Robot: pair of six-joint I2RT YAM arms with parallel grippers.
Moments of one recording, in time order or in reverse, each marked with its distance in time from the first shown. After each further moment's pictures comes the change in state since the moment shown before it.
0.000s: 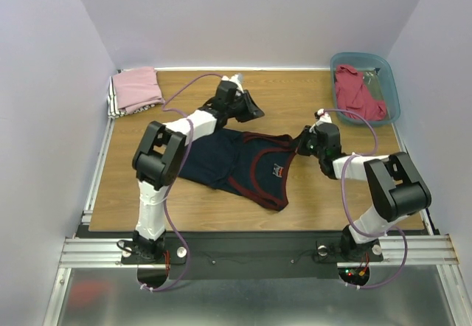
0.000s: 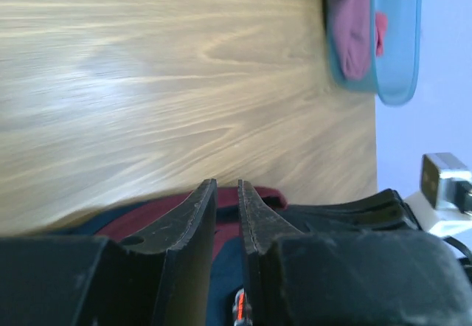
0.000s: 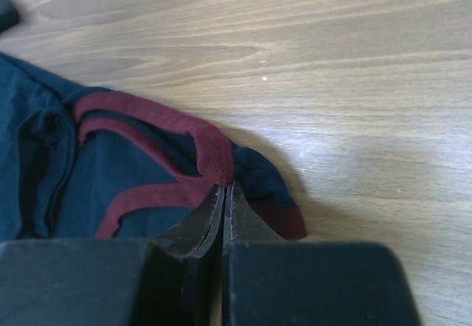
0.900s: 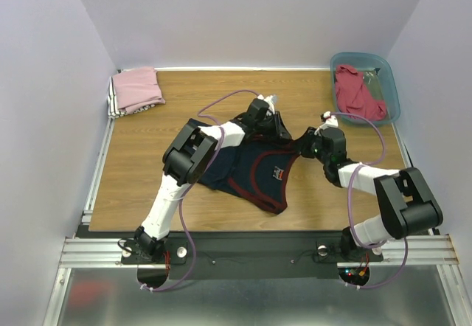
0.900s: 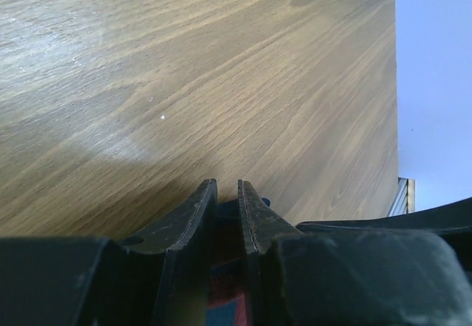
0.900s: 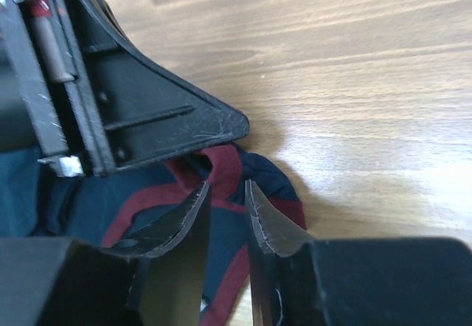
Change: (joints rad) left arm -0.201 0.290 0.188 0.053 0.075 0.003; right arm 0.012 -0.134 -0.087 0.010 0.059 -0.005
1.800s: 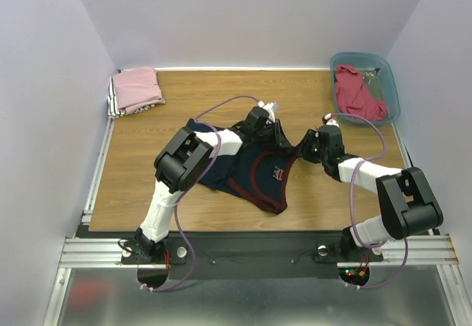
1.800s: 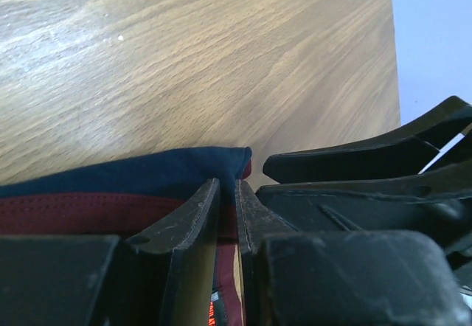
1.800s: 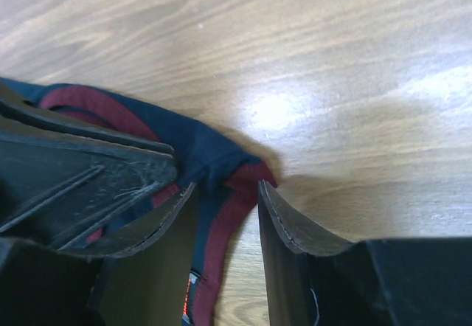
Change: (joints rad) left arm -0.052 -0.141 -0.198 0.070 -0.040 0.024; right arm 0.003 -0.035 0.084 -0.322 0.079 0.116
